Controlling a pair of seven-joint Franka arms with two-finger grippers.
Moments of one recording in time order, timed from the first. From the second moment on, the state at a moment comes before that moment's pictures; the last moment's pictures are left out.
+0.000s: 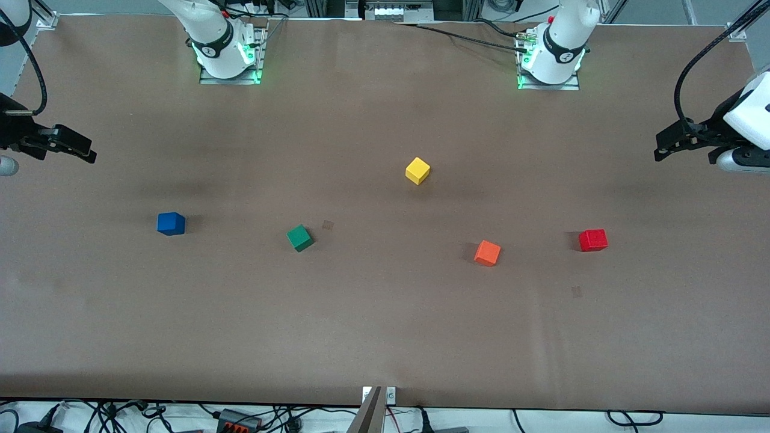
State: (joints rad) left arm -0.03 0.00 0.03 -1.64 0.01 1.62 0.06; right arm -0.02 0.01 -0.05 -1.69 -0.02 1.66 -0.02
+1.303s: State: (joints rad) left arm -0.03 0.00 0.04 -1.64 0.01 1.61 0.06; right arm -0.03 0.00 -0.06 -1.69 -0.02 1.66 -0.02
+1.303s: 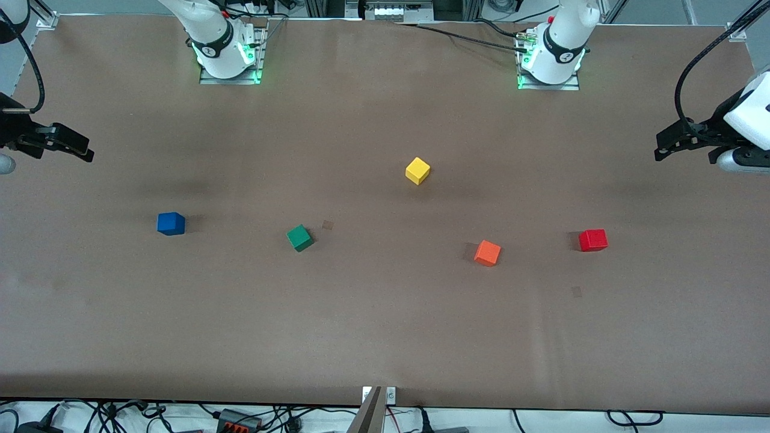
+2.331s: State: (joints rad) left arm -0.02 0.04 0.04 -1.60 0.01 1.61 0.06; right arm -0.04 0.00 -0.06 -1.69 -0.02 1.66 -0.03
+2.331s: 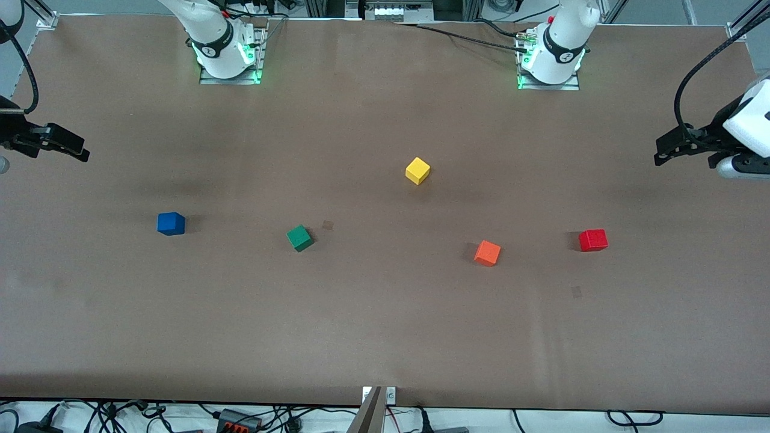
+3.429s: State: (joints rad) left arm 0.02 0.26 0.04 -1.81 0.01 2.04 0.06; right arm -0.03 0.02 -0.04 -1.70 -0.02 1.66 -0.03
